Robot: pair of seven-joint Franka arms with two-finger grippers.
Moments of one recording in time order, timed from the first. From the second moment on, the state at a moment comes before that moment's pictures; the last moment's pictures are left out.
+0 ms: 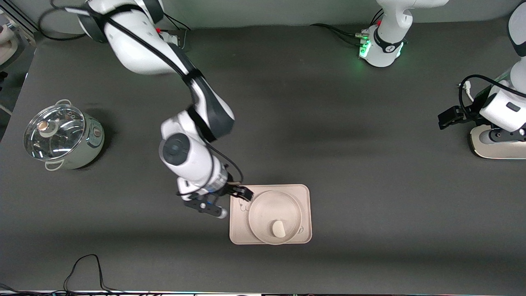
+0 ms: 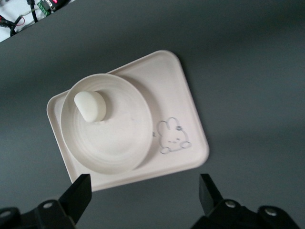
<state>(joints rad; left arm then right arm) -0.08 0.01 0.04 -1.70 0.03 1.64 -0.12 0.52 0.70 -0.08 -1.18 0.19 2.04 0.72</state>
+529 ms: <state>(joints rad) -0.08 0.00 0.03 -1.70 0.03 1.64 -0.12 0.30 0.20 -0.07 -1.45 0.12 1.65 0.26</state>
